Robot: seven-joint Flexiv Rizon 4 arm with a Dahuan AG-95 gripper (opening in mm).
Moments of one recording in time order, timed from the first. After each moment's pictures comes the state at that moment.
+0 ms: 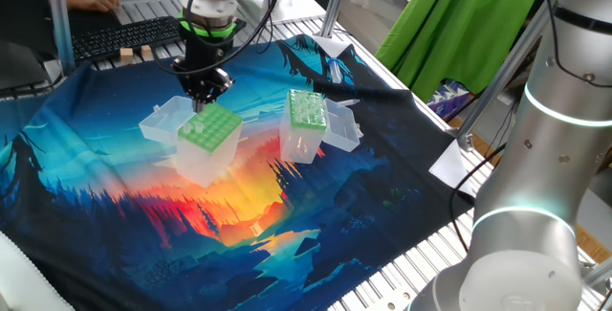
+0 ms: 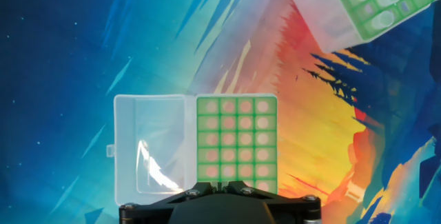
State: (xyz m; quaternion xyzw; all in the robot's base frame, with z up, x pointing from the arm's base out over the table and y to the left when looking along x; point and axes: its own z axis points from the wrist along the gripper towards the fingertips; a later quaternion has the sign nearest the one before) arm 0.575 0.157 0.178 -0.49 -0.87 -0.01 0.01
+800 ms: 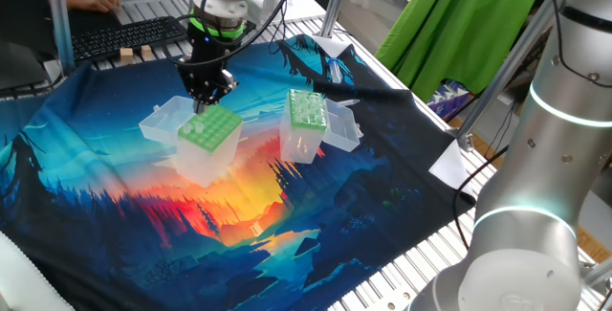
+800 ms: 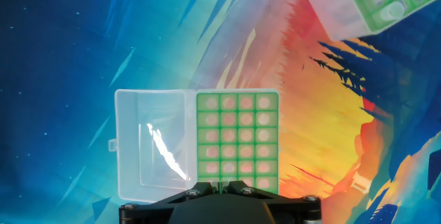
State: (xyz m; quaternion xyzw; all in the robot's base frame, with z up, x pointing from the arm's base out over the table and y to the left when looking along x) arm 0.573 0.157 0.172 -0.49 -0.87 -0.04 0.03
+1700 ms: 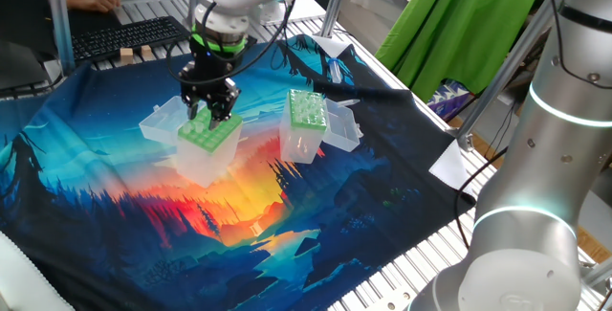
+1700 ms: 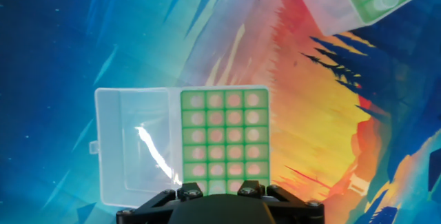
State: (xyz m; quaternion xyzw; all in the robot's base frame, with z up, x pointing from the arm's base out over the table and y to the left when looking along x) arm 0.560 0.154 0.153 -0.49 -0.87 -0.04 0.03
